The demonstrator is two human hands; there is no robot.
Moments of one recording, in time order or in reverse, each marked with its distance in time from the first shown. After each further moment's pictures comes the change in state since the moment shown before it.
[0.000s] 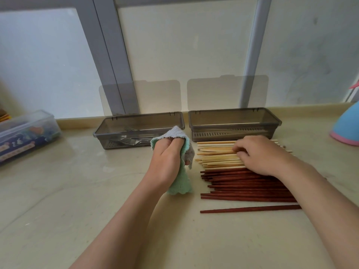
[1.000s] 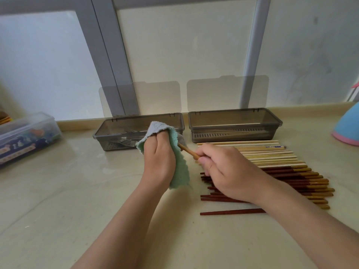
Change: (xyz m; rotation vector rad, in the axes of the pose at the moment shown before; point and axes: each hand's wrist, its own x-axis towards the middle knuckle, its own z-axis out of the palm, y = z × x) left_hand 0.009 0.000 0.004 -0.081 0.320 0.012; right_hand -0.033 -0.080 0.003 0.535 0.120 -0.375
